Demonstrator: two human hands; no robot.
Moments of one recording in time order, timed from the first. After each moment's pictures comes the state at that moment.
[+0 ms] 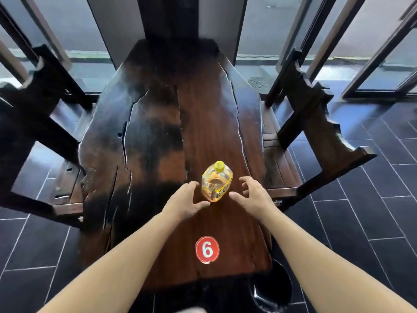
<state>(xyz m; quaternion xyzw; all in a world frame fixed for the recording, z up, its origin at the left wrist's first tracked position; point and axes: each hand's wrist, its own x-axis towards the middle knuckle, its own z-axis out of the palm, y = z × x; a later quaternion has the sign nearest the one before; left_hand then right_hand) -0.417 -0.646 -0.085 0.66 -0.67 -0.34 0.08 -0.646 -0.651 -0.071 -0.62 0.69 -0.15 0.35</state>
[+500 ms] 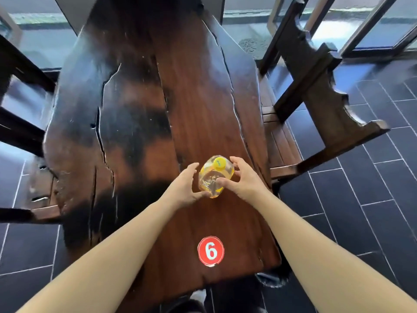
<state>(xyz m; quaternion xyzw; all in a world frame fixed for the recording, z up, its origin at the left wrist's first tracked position) -0.412 -0.716 -0.138 0.59 -0.67 -0.44 0.09 -0.622 -0.706 -0.110 -0.55 0.68 -0.19 0.45</state>
